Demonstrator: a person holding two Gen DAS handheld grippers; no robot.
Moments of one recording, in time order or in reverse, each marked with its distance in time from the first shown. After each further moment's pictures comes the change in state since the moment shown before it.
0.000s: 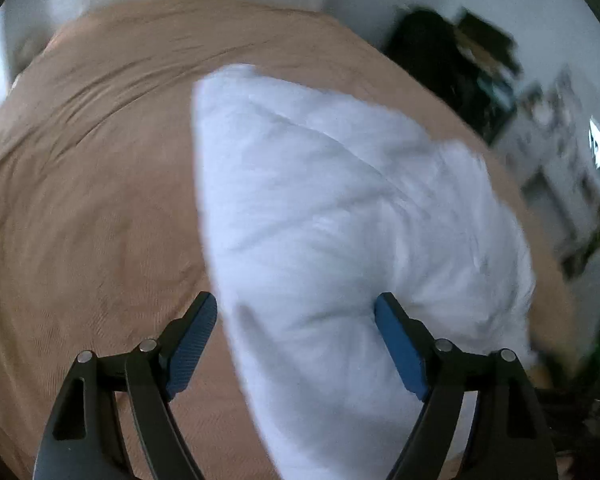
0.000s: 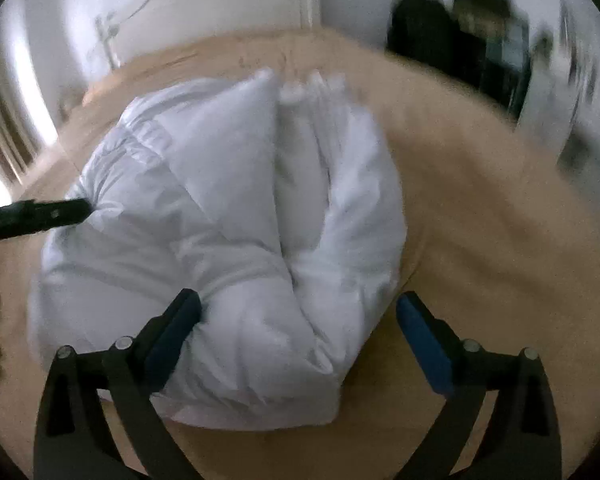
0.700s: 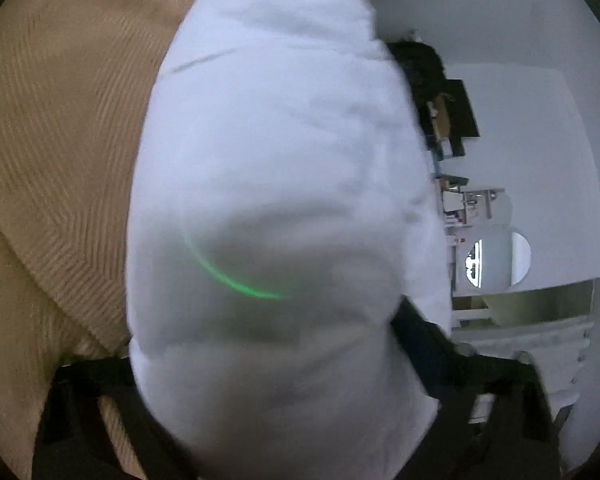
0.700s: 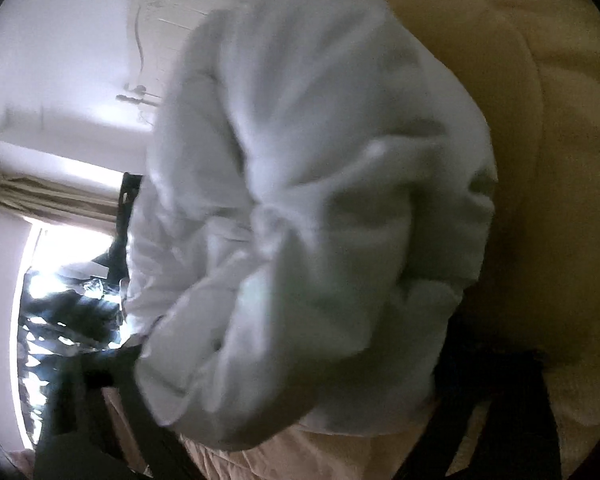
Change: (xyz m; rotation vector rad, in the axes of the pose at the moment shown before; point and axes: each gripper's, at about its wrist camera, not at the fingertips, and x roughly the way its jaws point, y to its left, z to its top) left arm 0.162 0.070 0.095 -0.433 0.264 -0.642; right arm 0.066 -0.052 0.015 0.392 0.237 0.584
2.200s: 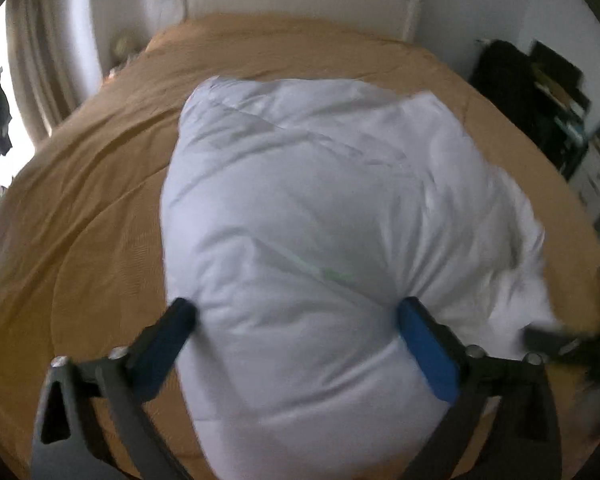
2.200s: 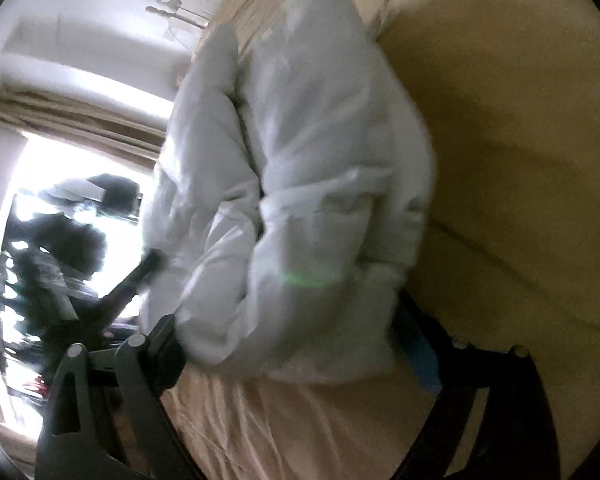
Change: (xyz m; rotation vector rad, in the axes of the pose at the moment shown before) left arm -0.147 -0.036 -0.160 0.408 -0.463 0.909; right arm 0.121 0.137 -0.019 -0.221 0.200 -0.051
